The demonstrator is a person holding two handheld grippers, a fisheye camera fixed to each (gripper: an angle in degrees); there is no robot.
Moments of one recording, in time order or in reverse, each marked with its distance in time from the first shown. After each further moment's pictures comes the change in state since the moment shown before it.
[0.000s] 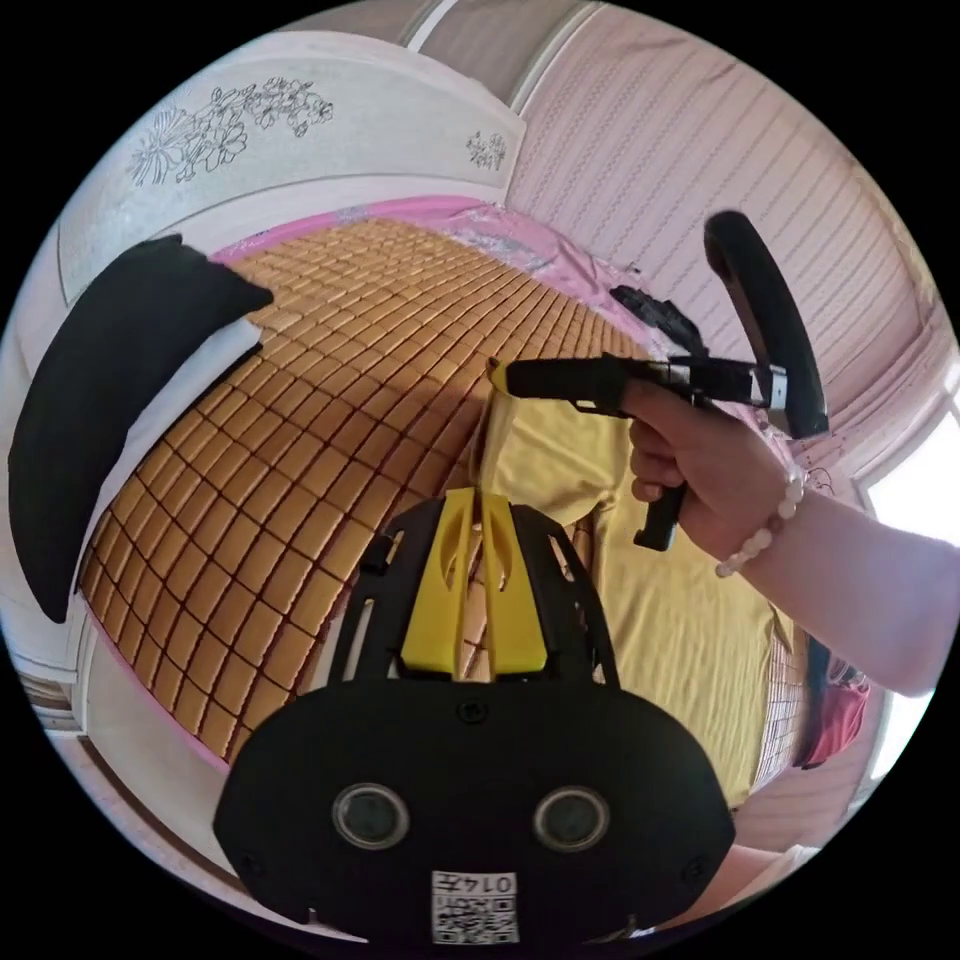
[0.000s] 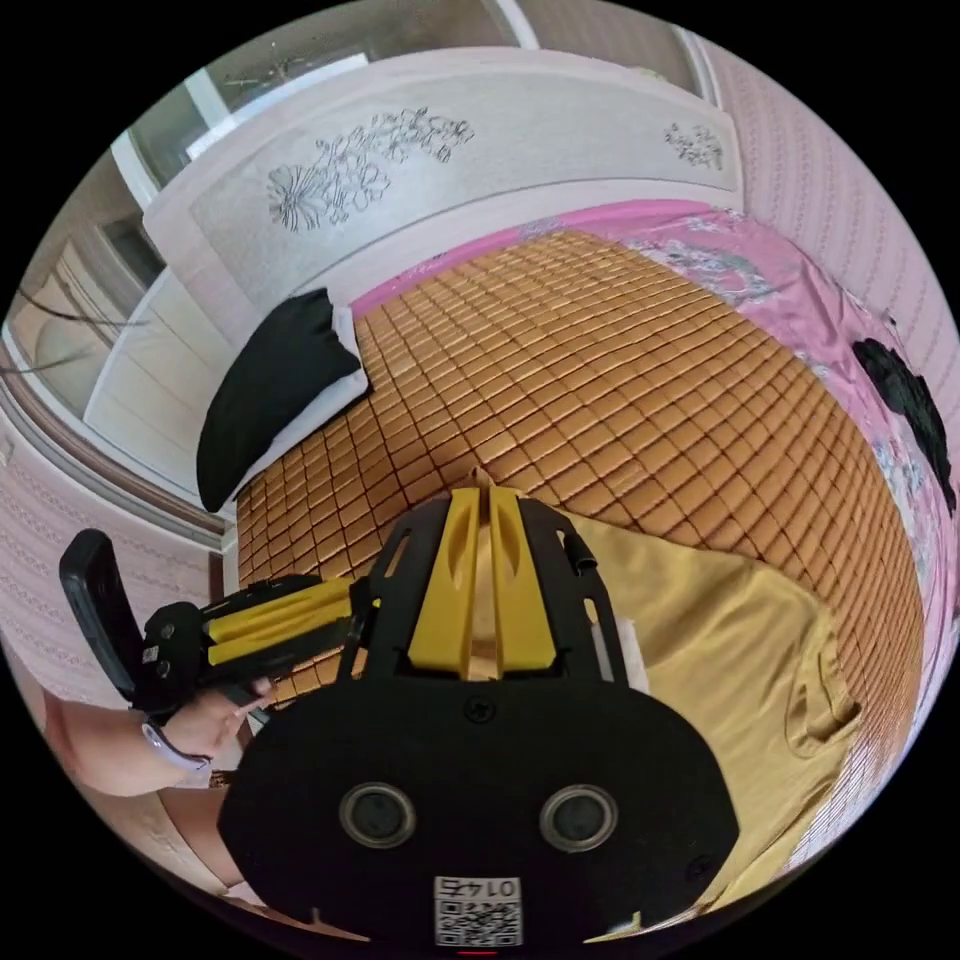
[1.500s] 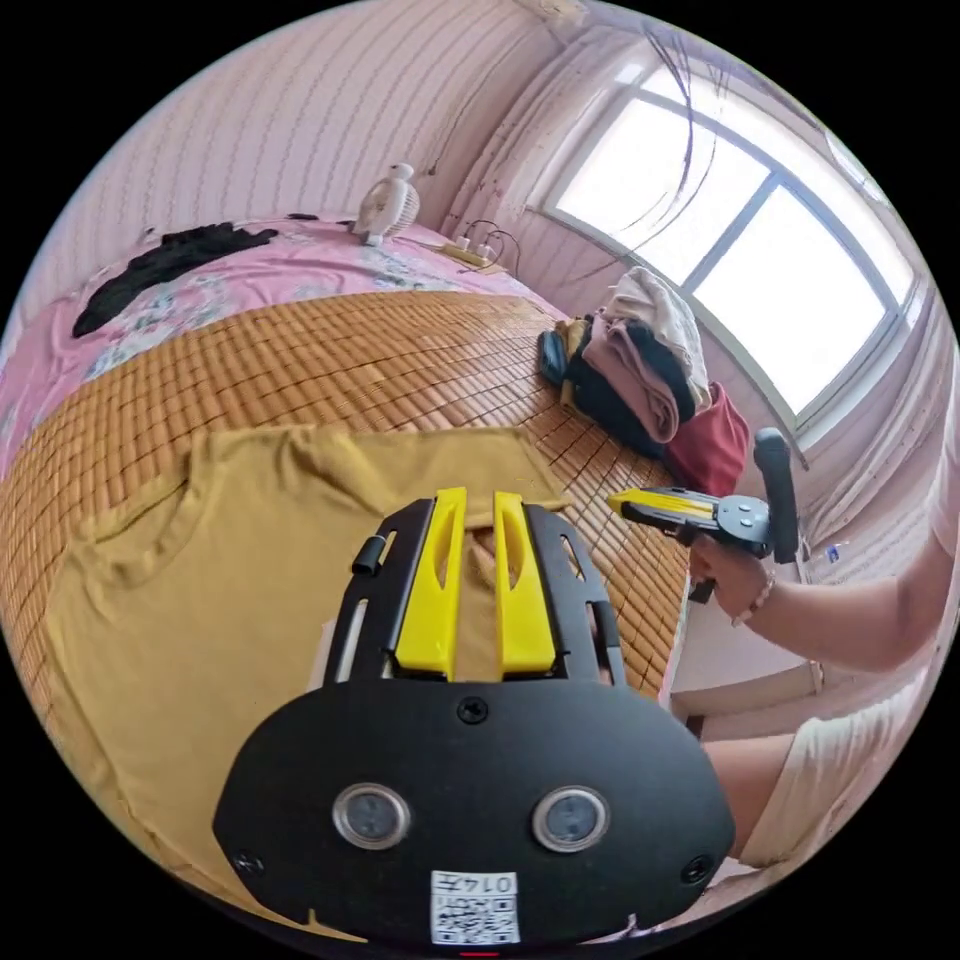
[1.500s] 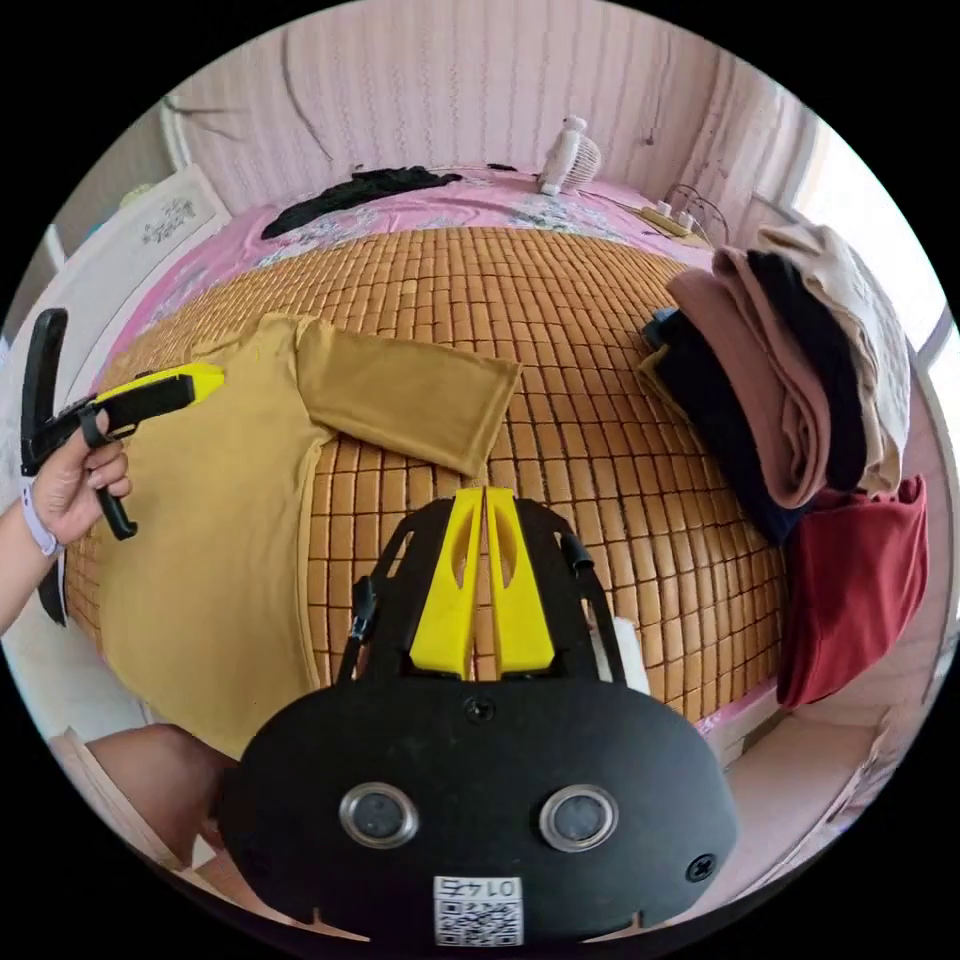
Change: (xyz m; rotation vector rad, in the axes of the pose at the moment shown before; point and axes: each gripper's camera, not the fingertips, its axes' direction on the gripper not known) left arm 0.489 0.069 0.169 -0.328 0.607 0.865; right arm 0.148 0.501 -0.435 0.018 0.634 0.908
